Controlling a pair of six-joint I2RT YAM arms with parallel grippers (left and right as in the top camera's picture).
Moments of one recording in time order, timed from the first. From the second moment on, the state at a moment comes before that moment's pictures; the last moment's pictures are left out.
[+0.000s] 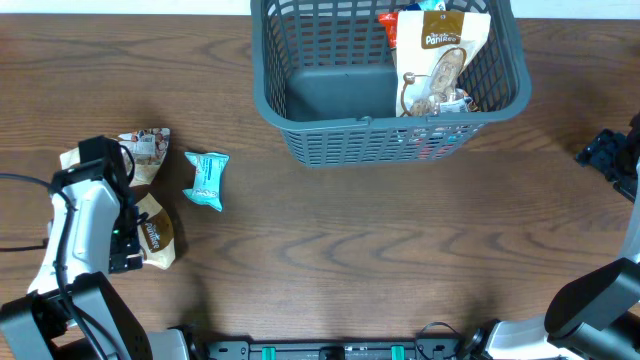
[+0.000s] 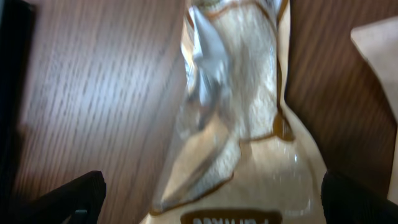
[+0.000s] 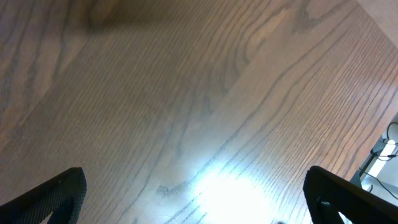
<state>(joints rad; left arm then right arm) 0.32 1.53 0.95 -1.02 -0.35 -1.51 -0.54 1.66 1.51 -1.14 0.32 0.32</state>
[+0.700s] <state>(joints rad) 0.40 1.53 0.77 -0.69 -0.37 -1.41 -0.54 1.66 1.51 -1.14 0.32 0.32</state>
